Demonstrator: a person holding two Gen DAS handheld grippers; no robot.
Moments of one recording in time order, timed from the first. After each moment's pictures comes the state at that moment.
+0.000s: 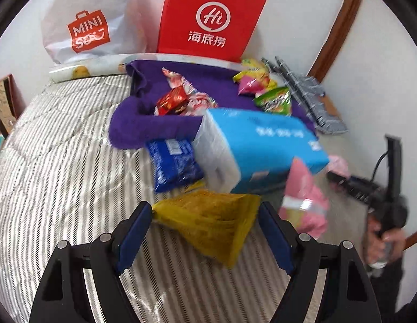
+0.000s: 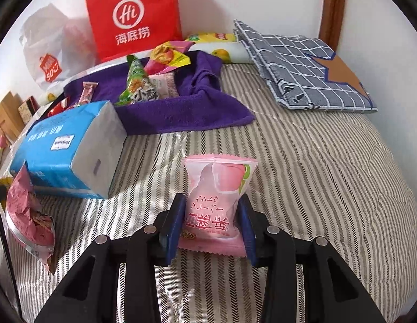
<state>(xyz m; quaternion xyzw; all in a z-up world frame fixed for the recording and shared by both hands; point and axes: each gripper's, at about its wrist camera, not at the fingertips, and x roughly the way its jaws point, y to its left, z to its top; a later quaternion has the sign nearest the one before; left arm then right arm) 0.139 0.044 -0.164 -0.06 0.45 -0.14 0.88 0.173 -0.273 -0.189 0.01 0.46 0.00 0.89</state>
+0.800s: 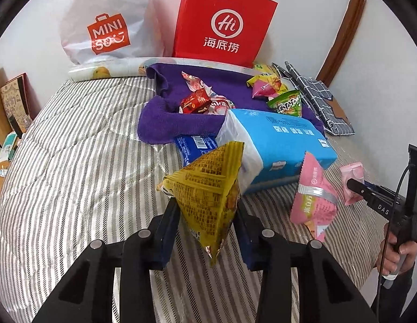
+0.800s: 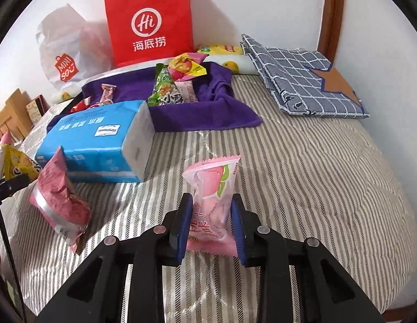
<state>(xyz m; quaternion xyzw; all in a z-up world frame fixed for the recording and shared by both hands) 0.122 0.069 -0.157 -0.06 0.44 -0.11 0.89 0.133 -0.249 -0.168 0.01 0.44 0.02 0.90</state>
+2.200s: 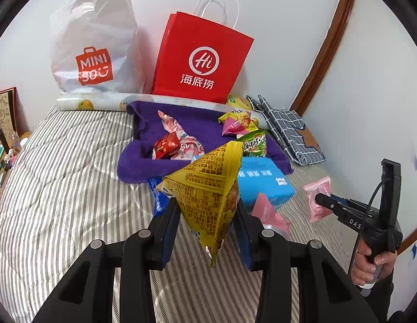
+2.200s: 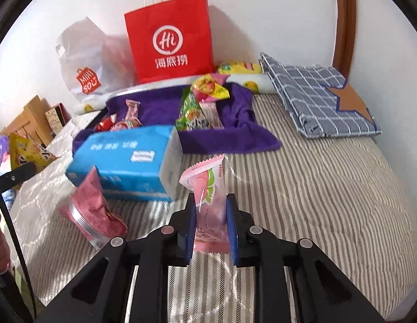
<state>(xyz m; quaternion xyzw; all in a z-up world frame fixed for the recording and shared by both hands) 0.118 0.066 -0.109 -0.10 0.37 -0.17 0.91 0.137 -0.235 -0.129 0.01 0.40 0.06 0.91</state>
